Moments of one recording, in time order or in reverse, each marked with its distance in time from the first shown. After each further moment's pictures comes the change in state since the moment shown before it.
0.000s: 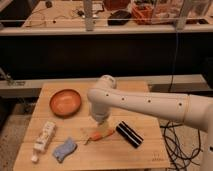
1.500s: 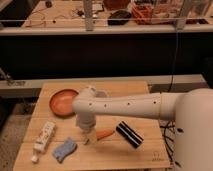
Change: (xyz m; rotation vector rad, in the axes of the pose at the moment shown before) arm -0.059 -0.010 0.055 -0.063 -0.022 -0.172
